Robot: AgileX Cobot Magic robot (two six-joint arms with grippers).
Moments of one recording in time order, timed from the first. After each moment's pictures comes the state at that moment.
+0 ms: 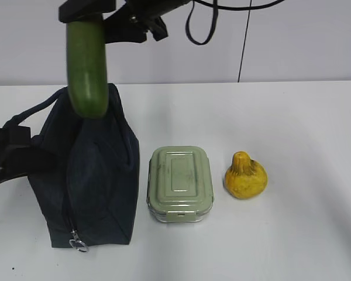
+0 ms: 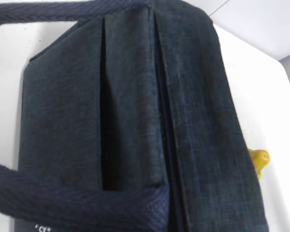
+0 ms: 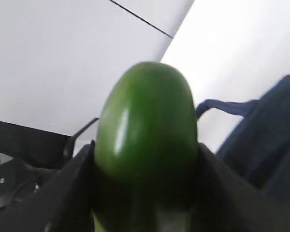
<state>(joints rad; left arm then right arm) -0.11 1.22 -0.53 -1.27 0.58 0.88 0.43 2.07 -2.02 1.12 1.09 -0.39</state>
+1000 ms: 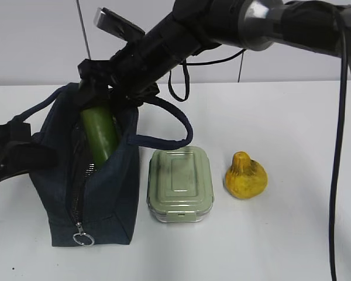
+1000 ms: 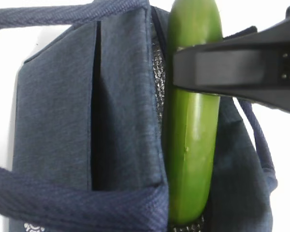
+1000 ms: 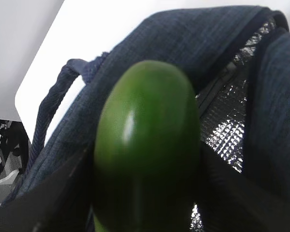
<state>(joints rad) -0.11 1.22 -0.53 -1.30 0.57 0.90 0.50 2.26 -2.02 0.87 0.96 -0.42</state>
